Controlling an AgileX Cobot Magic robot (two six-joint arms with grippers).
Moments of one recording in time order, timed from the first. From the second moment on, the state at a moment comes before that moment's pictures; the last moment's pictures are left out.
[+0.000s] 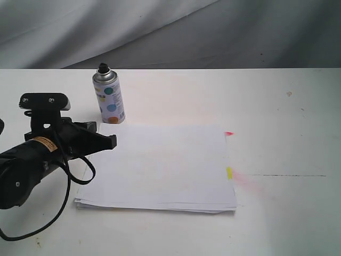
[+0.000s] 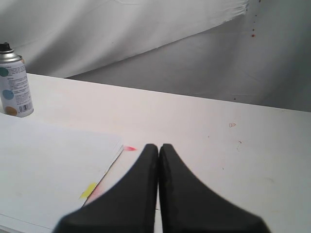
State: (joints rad) left arm -0.49 1.73 -0.54 -0.33 -0.60 0.01; right arm 0.19 0.08 0.00 0.18 0.14 -0.23
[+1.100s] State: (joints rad) left arm -0.49 1.86 -0.61 -0.31 -0.78 0.04; right arm 0.19 0.08 0.00 0.18 0.14 -0.23
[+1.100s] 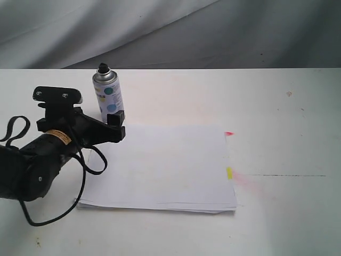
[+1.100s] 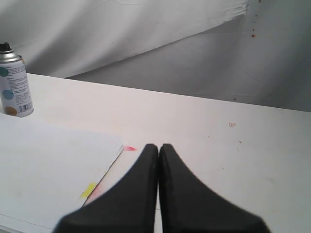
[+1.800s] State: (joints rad) left arm -0.48 2.11 -0.85 -0.43 -0.83 0.17; right arm 0.19 0.08 0.00 0.18 0.14 -0.23
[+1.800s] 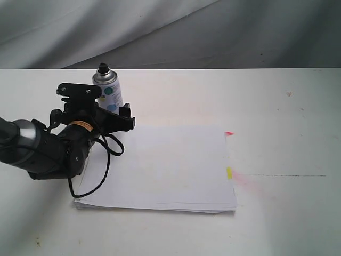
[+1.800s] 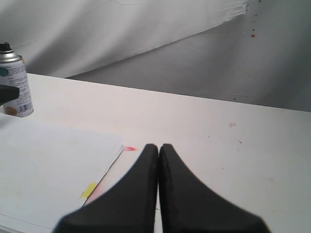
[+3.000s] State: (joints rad) left arm -0.36 2.28 -1.10 -0.34 -0.70 0.17; right arm 0.19 0.08 0.00 0.18 0.14 -0.23
